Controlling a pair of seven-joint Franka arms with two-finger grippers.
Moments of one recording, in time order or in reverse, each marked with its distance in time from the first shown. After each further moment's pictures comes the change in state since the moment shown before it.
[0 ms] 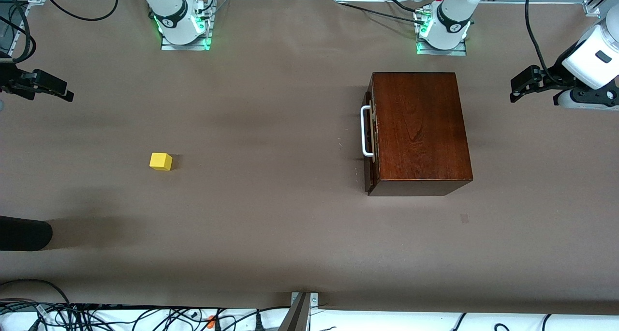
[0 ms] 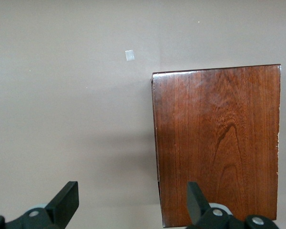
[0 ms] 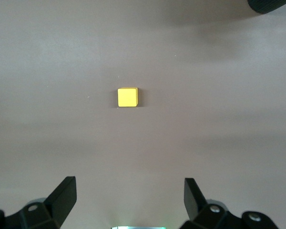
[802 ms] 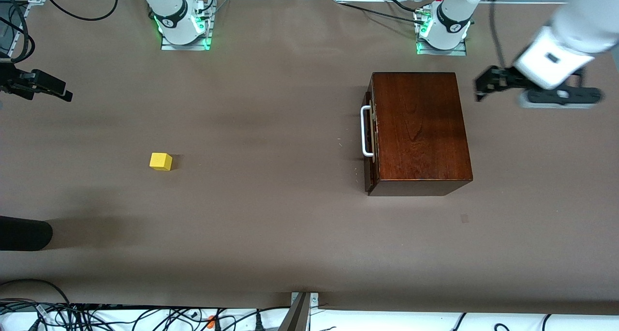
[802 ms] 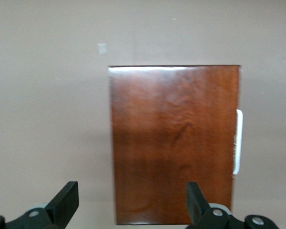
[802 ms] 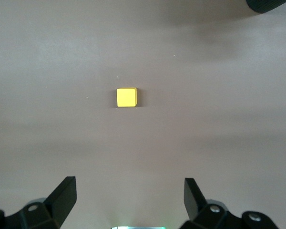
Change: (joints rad) left arm -0.011 0.015 -0.191 0.000 -0.012 0.006 -0.268; right arm 0.000 0.000 -0.005 0.000 0.000 0.000 0.000
